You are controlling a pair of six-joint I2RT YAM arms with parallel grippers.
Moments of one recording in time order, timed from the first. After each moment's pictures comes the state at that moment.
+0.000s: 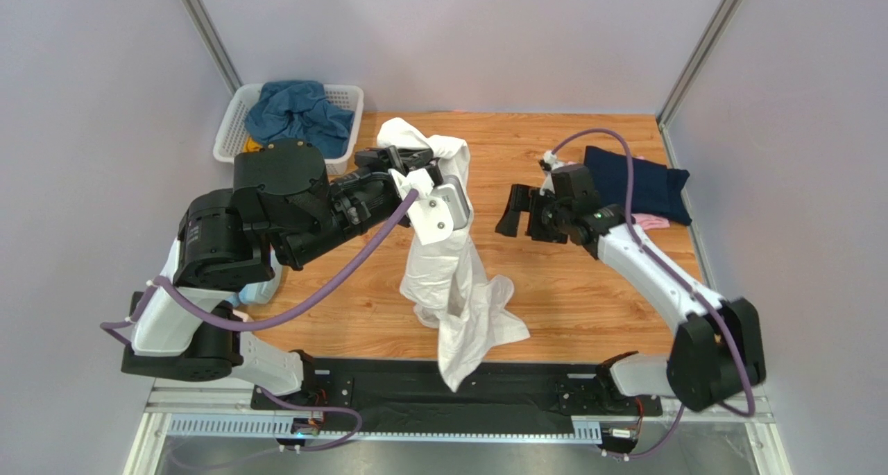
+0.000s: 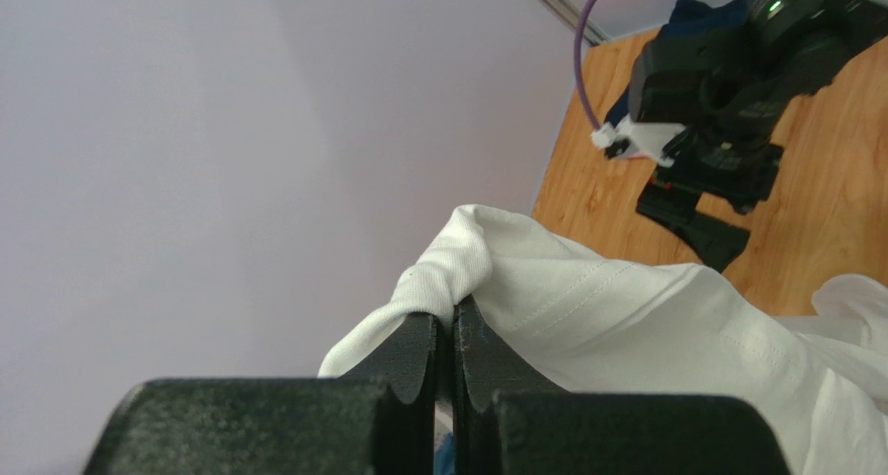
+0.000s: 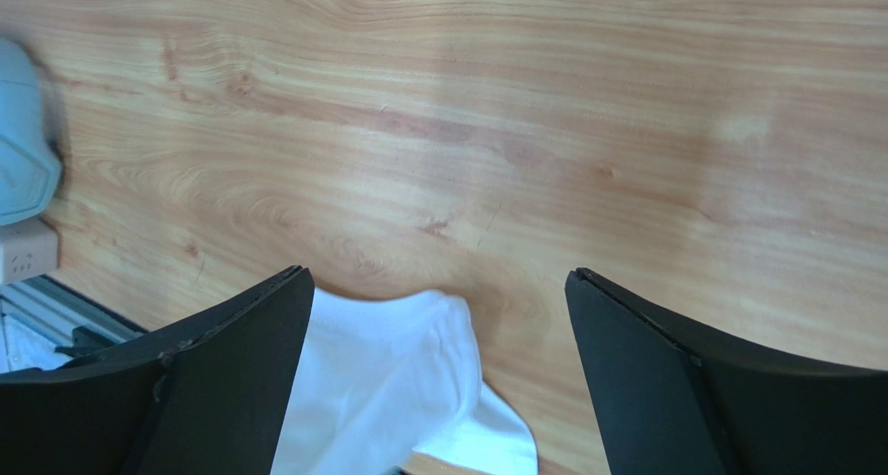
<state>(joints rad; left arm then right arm) -1.36 1.41 2.29 -0.96 -0.44 0.84 0.38 1.38 1.00 -0.43 -0.22 0.47</state>
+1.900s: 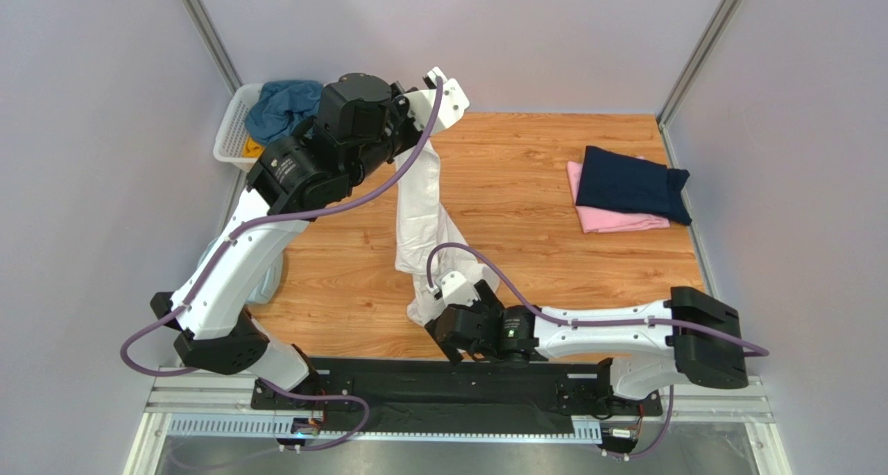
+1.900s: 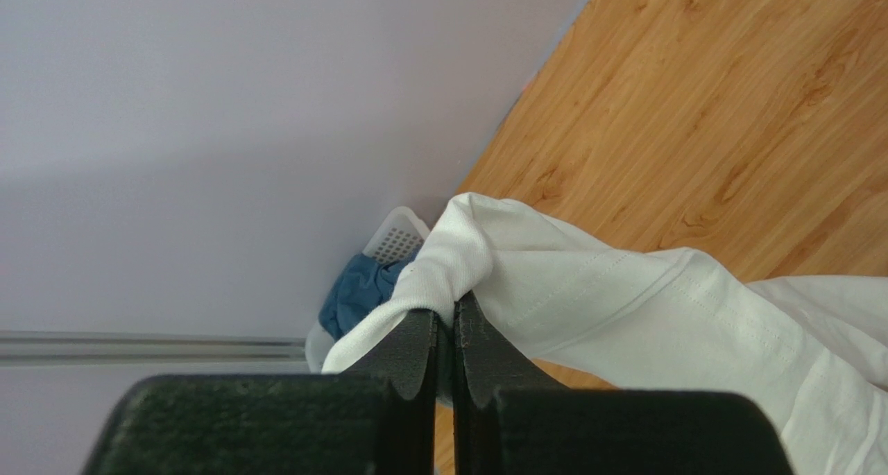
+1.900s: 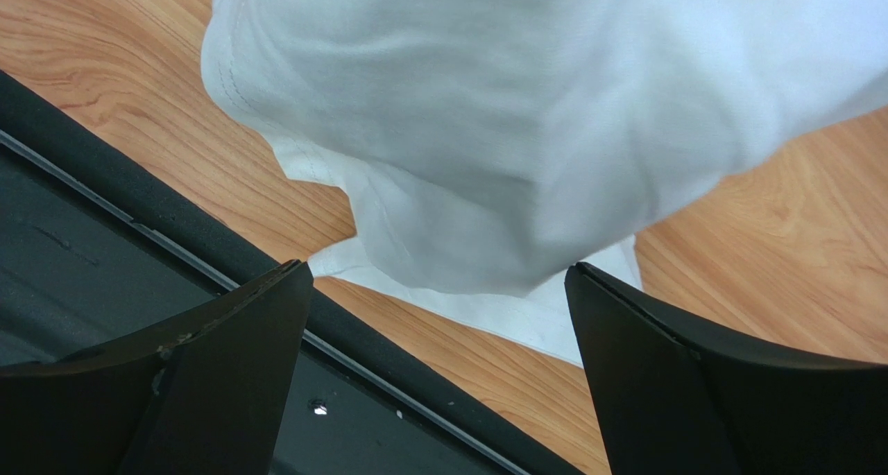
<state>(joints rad) -0.84 1.52 2.13 -0.94 -0.37 0.64 1.40 1.36 0.83 -0.50 0.52 0.54</state>
